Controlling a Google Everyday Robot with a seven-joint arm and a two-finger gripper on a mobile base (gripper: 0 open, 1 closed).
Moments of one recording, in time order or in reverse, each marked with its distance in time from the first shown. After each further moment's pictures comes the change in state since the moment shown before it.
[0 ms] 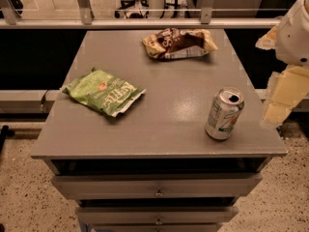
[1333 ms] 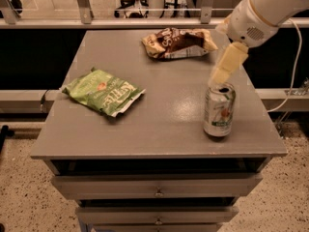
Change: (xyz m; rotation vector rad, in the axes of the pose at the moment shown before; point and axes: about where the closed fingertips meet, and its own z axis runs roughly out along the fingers) arm -0.063 -0.105 0.073 0.007 -0.248 0.025
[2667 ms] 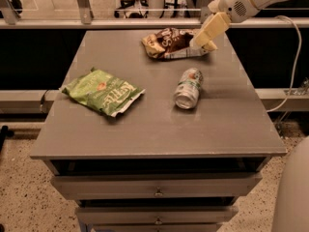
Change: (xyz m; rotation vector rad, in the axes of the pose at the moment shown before) arm -0.049 -0.114 0.024 0.029 -0.327 0.168
